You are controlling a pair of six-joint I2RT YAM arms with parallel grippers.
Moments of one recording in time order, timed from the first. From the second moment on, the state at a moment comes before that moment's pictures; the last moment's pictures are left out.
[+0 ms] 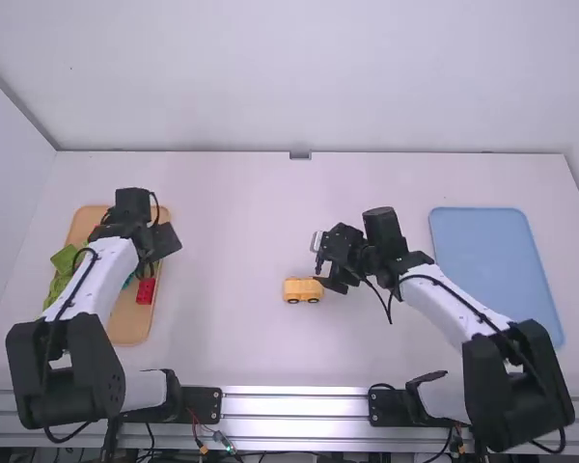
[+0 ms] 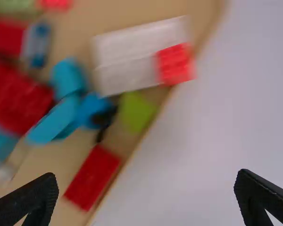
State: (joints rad) left arm 0.22 1.42 0.92 -0.67 -0.22 -0.41; right arm 0.35 1.41 0.72 -0.18 -0.57 -0.92
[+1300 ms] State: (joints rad) left arm 1.16 1.72 1.06 -0.85 0.21 -0.20; right arm 0.35 1.31 0.72 -0.08 -0.56 -0.92
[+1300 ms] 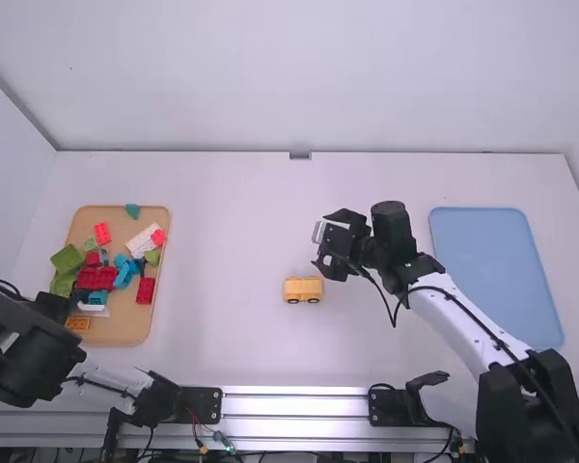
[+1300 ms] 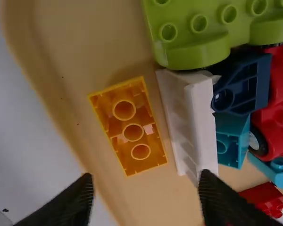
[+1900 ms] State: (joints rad) left arm 1.01 1.72 1.06 -0.85 0.03 -0.34; right arm 0.35 1.31 0.72 -0.10 -0.56 -0.92
